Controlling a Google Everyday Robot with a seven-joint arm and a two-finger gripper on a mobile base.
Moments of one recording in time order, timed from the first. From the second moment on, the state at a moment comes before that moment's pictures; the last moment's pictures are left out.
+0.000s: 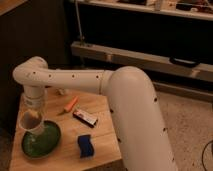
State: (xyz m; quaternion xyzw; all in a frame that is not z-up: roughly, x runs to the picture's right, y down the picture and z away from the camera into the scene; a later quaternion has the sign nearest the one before) arm -0.334 0.121 0.704 0.04 -0.43 -0.89 0.18
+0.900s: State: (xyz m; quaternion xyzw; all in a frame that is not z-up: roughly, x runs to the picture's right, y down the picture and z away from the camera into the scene) arm -0.327 0.145 0.731 0.00 -0.44 -0.88 0.17
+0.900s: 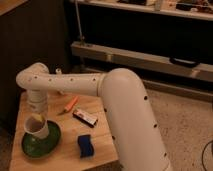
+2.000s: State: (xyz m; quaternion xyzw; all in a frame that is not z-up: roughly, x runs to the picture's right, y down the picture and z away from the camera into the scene) arm -0.305 0.138 0.734 0.04 -0.44 -0.87 0.24
